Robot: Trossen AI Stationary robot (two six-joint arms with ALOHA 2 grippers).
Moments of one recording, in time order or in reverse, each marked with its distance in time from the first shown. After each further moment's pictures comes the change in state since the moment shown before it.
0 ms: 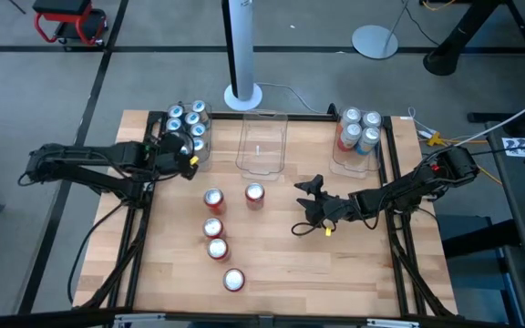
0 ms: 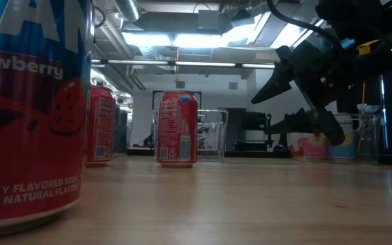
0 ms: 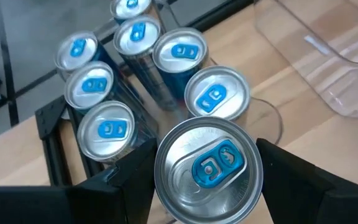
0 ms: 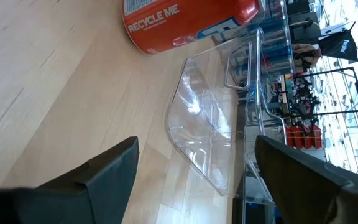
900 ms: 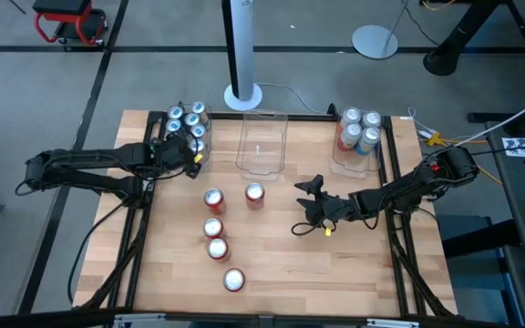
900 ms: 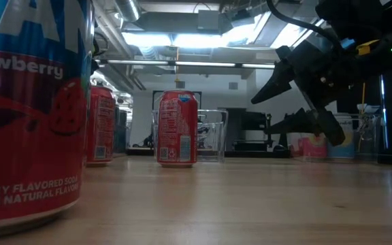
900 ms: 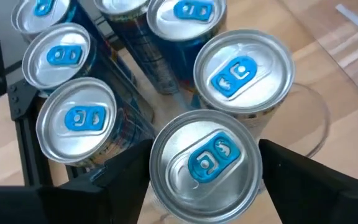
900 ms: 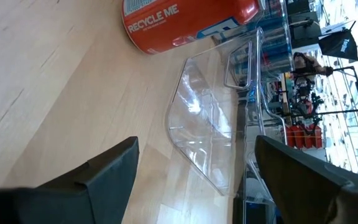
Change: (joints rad) left arm 0.162 0.000 -0.153 0.198 0.103 0.109; right arm 0.000 0.000 0.000 0.000 0.000 0.004
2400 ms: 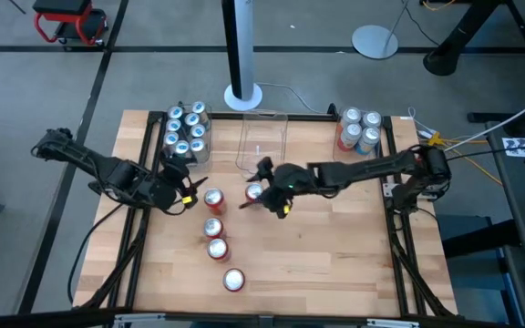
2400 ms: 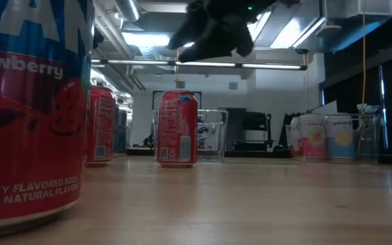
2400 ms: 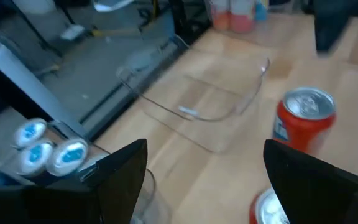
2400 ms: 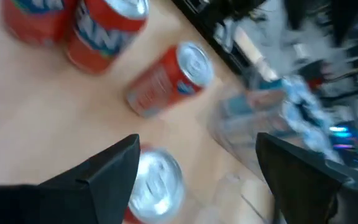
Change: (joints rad) left arm -0.636 -0.037 0.132 0.108 -0.315 0.124; right arm -0.204 0.240 0.844 -0.630 -0.581 0.060
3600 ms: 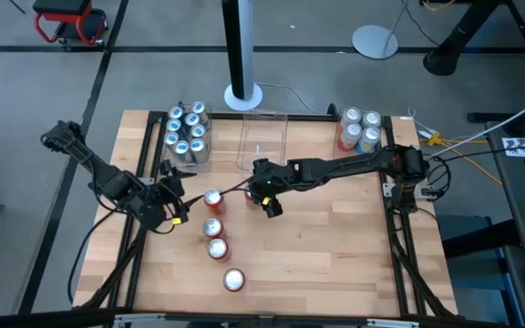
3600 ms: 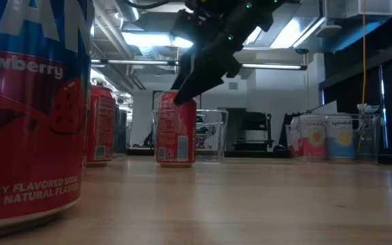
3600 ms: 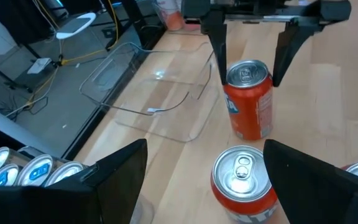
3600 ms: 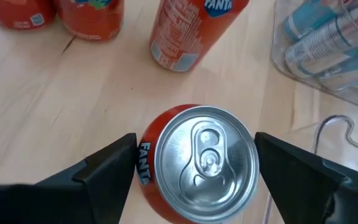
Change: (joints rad) left arm -0.214 0.000 -0.047 -0.015 -0.030 0.036; right arm -0.065 0.190 0.124 -0.197 -0.094 0.354
